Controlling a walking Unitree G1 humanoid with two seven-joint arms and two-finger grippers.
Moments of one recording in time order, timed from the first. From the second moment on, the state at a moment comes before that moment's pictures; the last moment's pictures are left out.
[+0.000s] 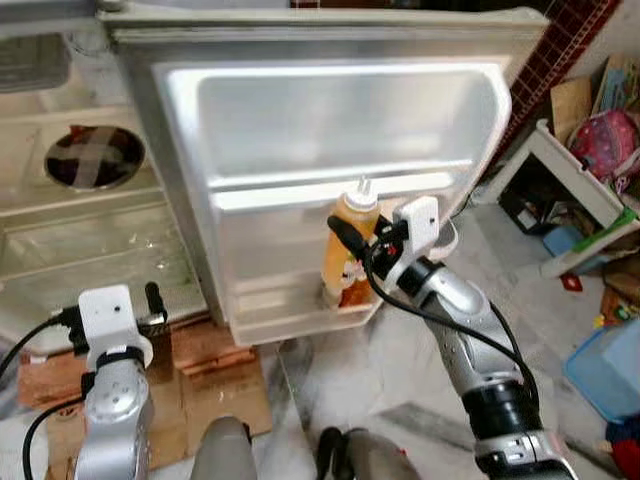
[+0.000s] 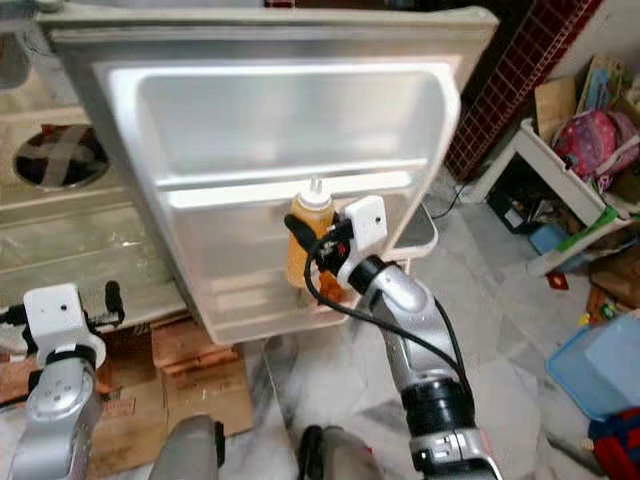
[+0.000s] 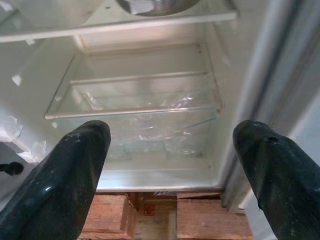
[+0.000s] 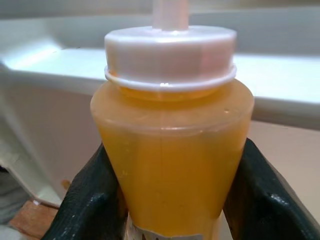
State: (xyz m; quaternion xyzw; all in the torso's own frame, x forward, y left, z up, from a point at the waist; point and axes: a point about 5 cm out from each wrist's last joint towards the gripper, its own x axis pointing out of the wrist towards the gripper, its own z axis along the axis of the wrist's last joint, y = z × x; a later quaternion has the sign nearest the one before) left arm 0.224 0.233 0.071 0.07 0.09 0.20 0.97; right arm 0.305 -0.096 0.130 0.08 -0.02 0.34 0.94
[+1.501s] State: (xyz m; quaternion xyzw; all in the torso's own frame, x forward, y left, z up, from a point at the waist) left arm 0.219 0.232 0.074 0.09 0.09 0.18 0.97; right arm 0.291 -0.078 0.120 0.11 0.02 0.40 0.91
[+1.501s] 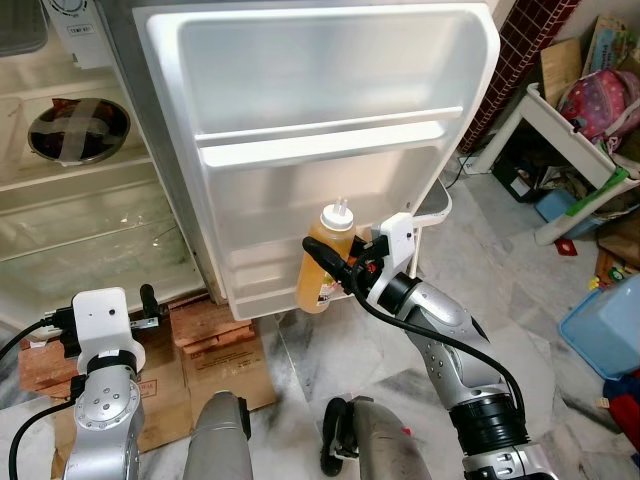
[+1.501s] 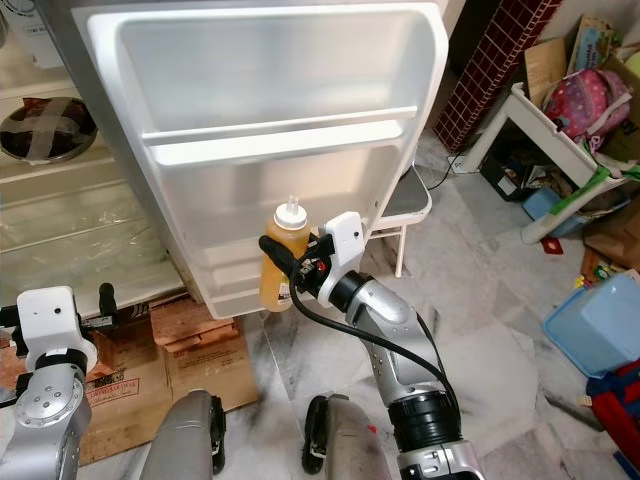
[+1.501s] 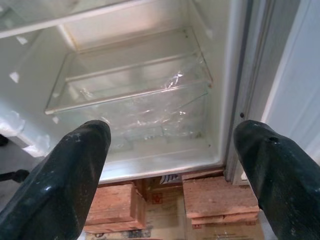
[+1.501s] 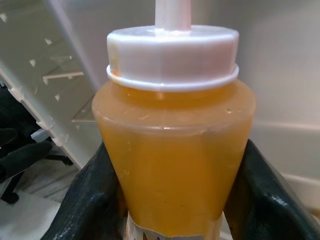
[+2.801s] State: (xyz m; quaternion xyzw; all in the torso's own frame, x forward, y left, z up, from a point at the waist) left arm 0.235 0.236 0.078 0.11 0.08 0.19 0.97; right arm 0.297 -0.063 0.127 0.07 -0.01 0.43 0.90
